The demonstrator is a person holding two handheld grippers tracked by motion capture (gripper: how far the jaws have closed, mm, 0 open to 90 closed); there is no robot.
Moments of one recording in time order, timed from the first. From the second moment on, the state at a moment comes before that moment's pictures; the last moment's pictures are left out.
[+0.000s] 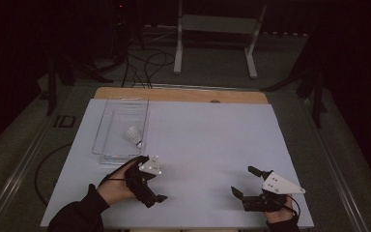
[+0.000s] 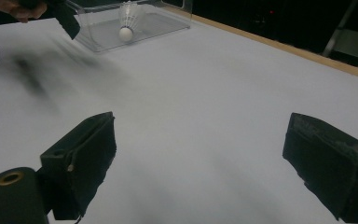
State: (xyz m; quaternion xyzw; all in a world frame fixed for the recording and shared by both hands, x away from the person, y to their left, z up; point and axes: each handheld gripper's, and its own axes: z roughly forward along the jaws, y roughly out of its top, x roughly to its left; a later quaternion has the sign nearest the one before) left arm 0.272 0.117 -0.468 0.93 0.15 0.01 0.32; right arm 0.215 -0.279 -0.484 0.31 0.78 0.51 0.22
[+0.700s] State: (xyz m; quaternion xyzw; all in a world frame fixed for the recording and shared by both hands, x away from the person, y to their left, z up) left arm 0.251 0.171 -0.482 0.91 0.19 0.02 0.36; right arm 0.216 -0.279 -0.486 0.31 0.78 0.50 0.22
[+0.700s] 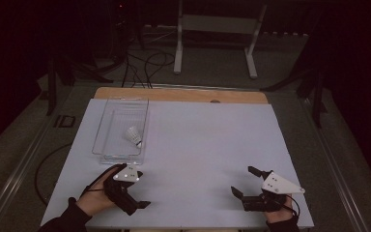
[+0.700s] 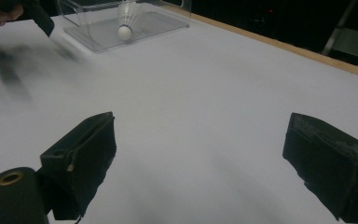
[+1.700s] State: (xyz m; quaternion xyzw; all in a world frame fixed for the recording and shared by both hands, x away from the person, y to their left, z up) left arm 0.247 0.195 -0.503 0.88 0.24 0.04 0.42; right arm 0.215 -0.277 -0.489 0.30 0.78 0.50 0.21
